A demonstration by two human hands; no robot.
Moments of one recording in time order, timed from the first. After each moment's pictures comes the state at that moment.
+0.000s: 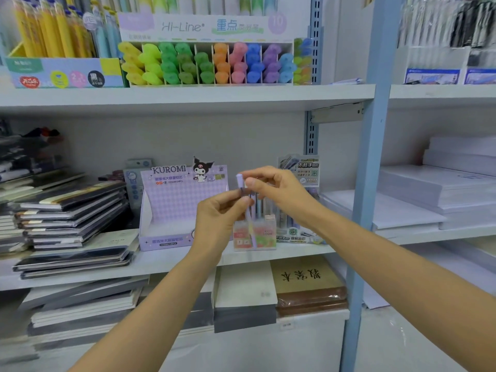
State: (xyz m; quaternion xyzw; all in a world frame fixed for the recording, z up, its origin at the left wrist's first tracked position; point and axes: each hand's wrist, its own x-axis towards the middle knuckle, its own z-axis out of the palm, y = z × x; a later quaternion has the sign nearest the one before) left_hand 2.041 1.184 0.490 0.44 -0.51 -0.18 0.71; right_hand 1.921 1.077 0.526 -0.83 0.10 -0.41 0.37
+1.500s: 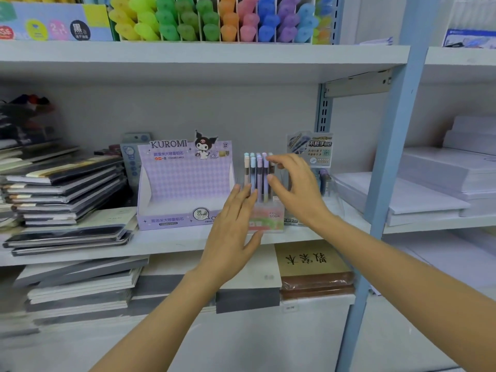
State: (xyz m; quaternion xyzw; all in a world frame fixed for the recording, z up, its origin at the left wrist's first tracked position) left_hand 2.060 1.166 0.415 0.61 -0.69 0.18 0.35; right_hand 1.927 1.054 0.478 -0.84 0.21 -0.50 0.09
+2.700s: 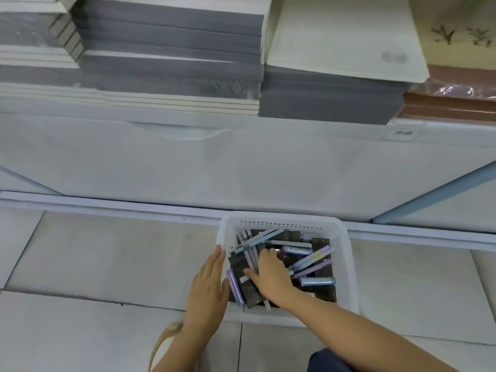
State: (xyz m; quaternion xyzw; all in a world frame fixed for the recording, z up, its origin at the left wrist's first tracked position) left_hand 2.044 1.359 -0.039 0.86 -0.40 -0.24 0.20; right_hand 1.953 1.218 -0.058 -0.83 0.43 0.14 0.33
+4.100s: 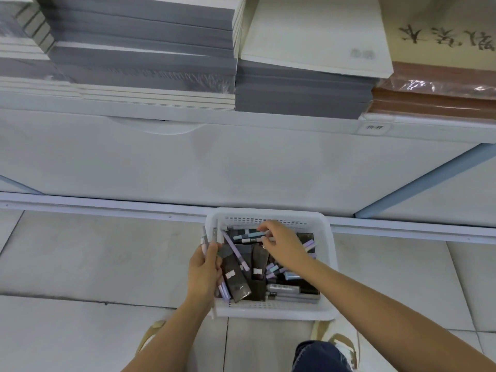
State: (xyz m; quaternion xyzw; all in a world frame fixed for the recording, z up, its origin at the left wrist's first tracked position) left_hand 2.031 1.304 -0.001 0.72 0.03 -0.40 0.57; right_hand 1.923 1.142 -0.037 -0.86 0.33 0.04 0.39
